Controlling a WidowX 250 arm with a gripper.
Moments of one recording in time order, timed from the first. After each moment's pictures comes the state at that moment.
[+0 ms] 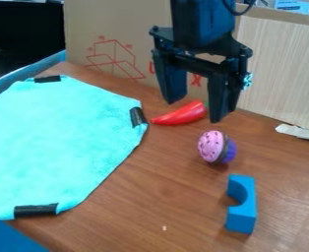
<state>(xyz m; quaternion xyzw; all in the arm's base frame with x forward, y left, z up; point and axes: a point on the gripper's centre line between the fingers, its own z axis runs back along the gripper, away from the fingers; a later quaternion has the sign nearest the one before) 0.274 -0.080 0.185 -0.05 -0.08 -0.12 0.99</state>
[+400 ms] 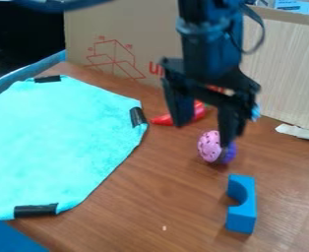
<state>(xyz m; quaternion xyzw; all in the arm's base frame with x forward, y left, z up) 0.277 -0.095 0.157 -0.06 -0.10 -0.11 0.99</state>
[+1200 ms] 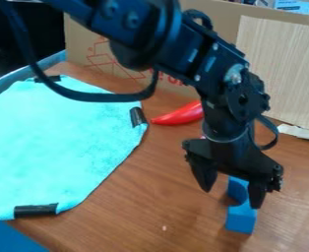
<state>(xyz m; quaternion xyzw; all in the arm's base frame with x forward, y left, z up) 0.296 -0.123 0.075 -0.07 -0.17 0.01 0.98</state>
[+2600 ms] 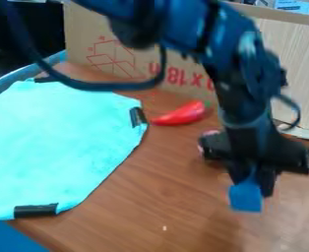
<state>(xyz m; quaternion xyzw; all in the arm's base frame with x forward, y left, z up) 0.296 -0.141 0.105 -0.13 -0.17 0.05 0.98</state>
